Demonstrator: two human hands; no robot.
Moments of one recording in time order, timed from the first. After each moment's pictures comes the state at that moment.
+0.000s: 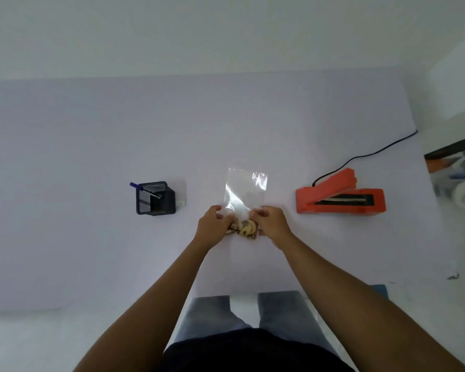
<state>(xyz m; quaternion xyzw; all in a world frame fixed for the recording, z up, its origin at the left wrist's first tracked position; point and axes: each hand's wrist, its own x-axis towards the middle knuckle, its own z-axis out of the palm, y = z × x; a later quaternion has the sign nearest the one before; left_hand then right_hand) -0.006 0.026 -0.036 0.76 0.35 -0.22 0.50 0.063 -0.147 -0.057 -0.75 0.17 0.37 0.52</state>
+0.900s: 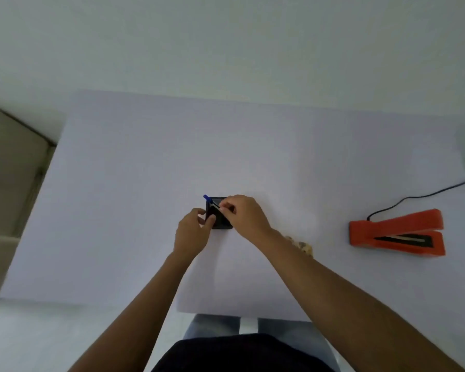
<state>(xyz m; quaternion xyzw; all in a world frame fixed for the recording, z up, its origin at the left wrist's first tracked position) -0.069 0.210 0.004 0.82 0.39 -0.08 0.40 0.037 0.084 0.018 -0.87 -0.28 0.23 0.33</state>
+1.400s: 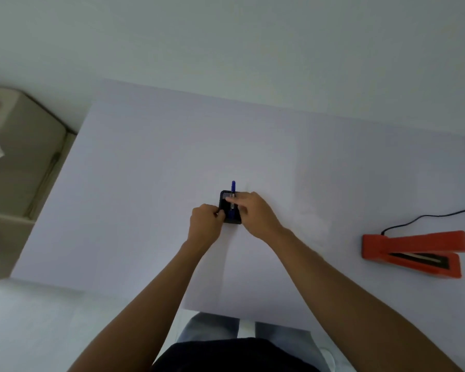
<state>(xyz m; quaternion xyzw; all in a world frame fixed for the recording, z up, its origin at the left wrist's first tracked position) -0.054 0.224 0.001 0.83 0.37 -0.06 0.41 0.048 0.096 0.004 -0.84 -0.37 0.23 0.33</state>
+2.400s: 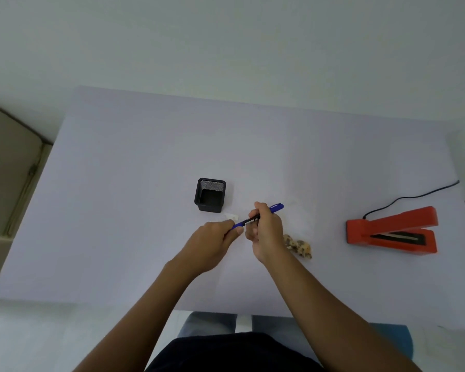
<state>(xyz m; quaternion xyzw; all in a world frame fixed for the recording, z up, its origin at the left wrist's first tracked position) -0.081 0.180 0.073 0.90 0.12 -0.16 0.38 0.003 0.060 0.062 -0.58 0.32 0.31 0.68</state>
